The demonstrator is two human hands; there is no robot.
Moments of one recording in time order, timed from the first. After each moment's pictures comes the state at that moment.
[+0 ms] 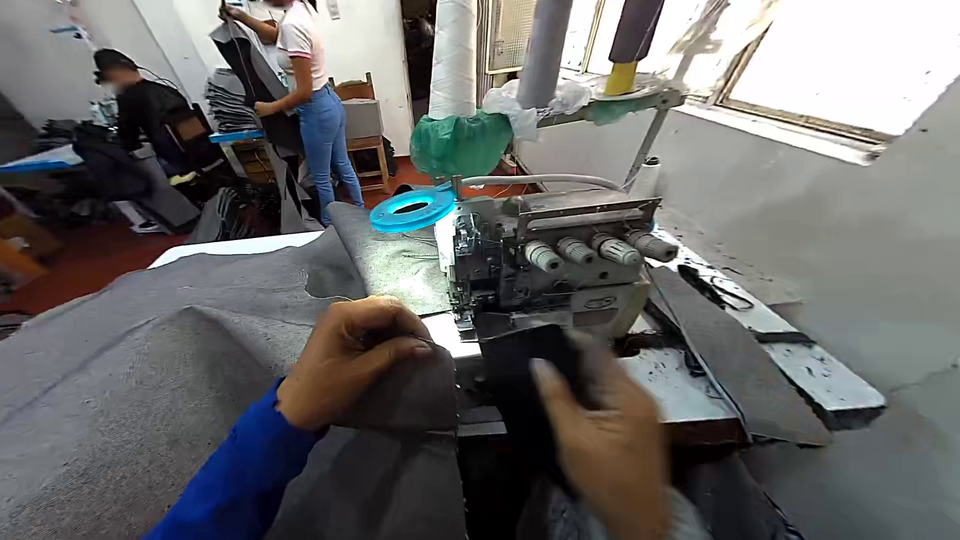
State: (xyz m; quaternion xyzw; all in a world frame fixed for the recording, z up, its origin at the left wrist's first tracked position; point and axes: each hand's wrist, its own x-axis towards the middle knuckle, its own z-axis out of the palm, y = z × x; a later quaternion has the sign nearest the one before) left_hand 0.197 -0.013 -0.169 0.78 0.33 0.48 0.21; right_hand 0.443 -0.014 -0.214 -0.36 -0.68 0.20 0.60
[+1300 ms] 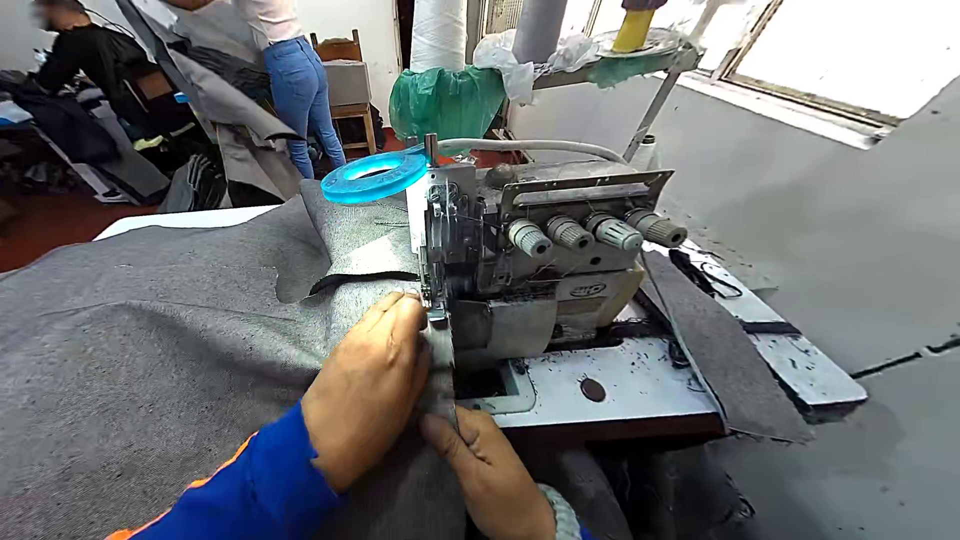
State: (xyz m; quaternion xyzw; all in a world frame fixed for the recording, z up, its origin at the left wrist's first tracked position) left_hand 0.260 -0.008 -0.212 0.79 0.54 0.28 -0.13; right_hand 0.416 -0.014 -0.273 -0.21 -0.65 0.56 0.47
